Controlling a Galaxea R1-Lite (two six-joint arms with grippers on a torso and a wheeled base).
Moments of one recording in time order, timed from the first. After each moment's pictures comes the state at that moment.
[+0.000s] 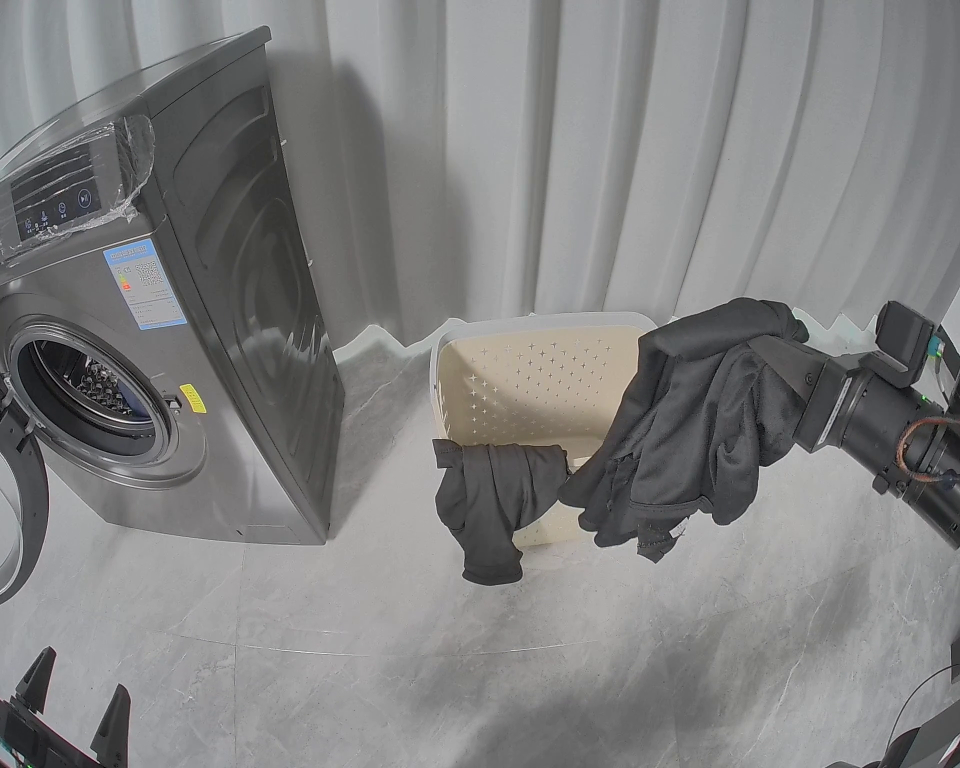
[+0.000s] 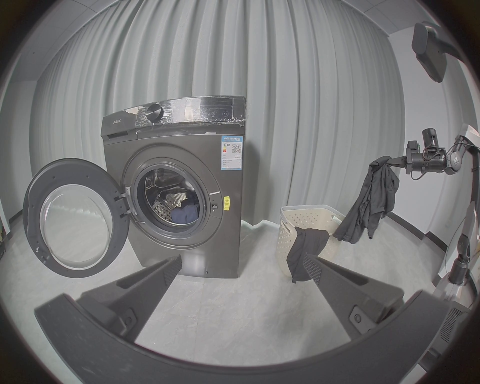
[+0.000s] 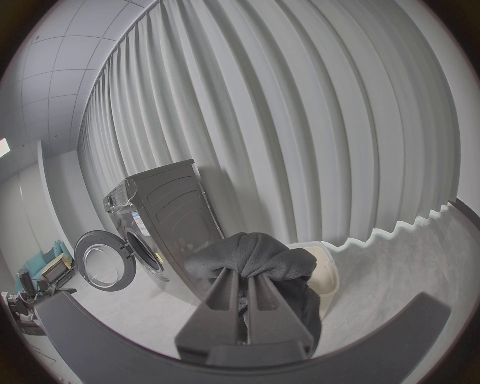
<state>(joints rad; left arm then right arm) 0.00 0.02 -0.02 0.01 -0.01 -0.04 0.59 1.33 -0.62 -0.79 -0.13 0.15</state>
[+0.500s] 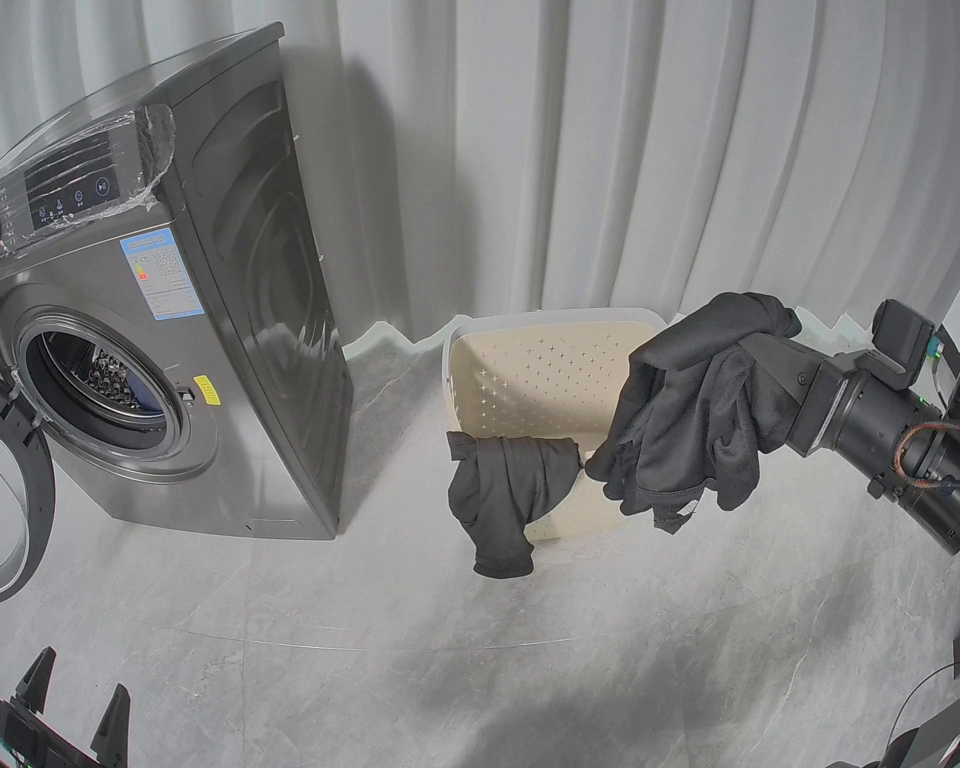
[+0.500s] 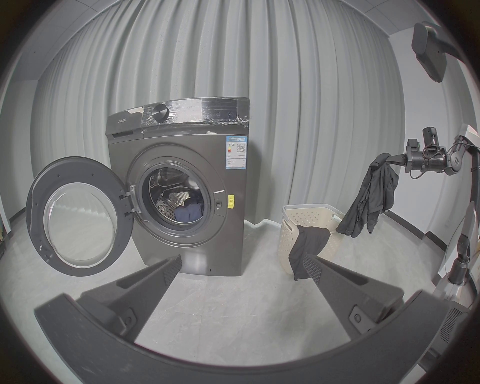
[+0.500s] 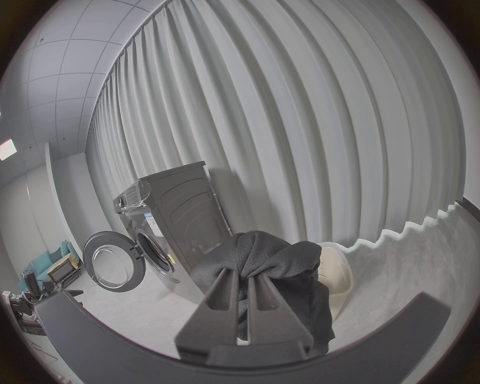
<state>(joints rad) 0.00 0.02 -0.02 0.01 -0.01 -0.04 0.63 1.34 -0.62 -0.83 -0.13 0.14</state>
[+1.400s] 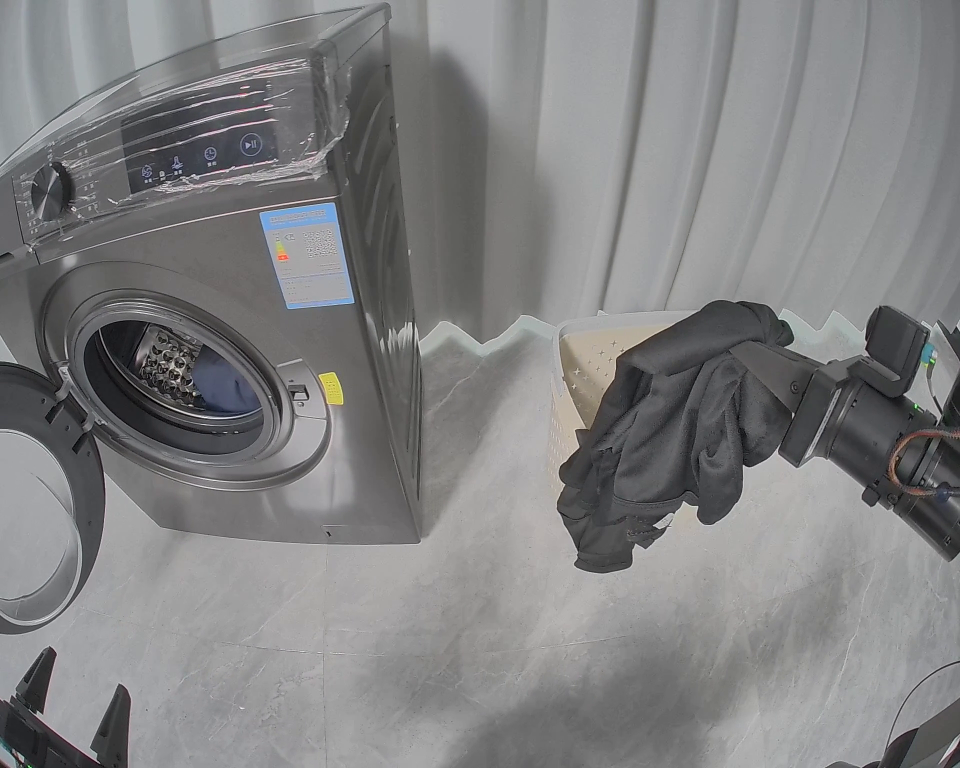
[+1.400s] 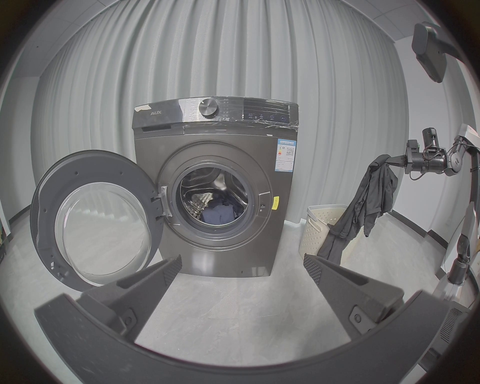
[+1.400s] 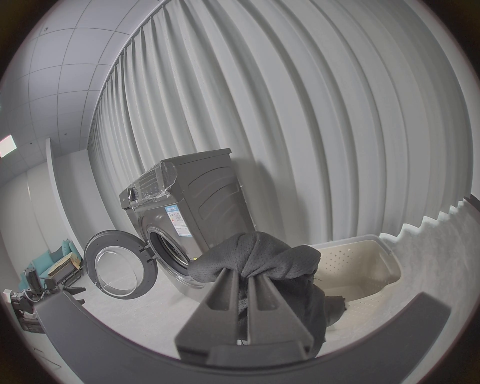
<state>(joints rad) 0.00 0.02 -0.02 0.01 -0.01 -0.04 0.64 1.35 -0.61 -0.83 -0.12 0.14</state>
